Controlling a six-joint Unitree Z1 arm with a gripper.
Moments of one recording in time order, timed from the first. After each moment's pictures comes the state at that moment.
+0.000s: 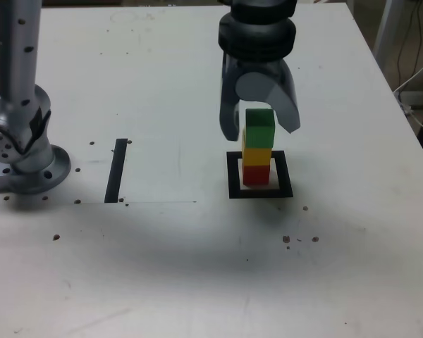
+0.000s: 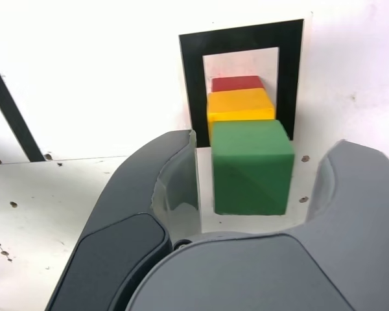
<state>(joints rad) -0.11 1.93 -1.63 1.34 0.04 -0.08</state>
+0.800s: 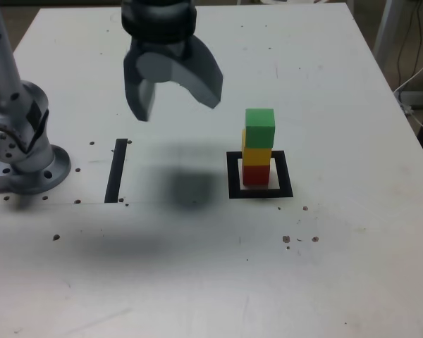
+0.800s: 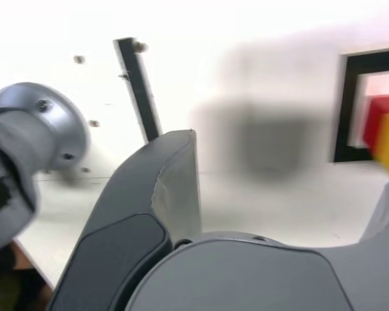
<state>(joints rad) -0.03 1.63 -1.25 1.33 0.05 0.06</state>
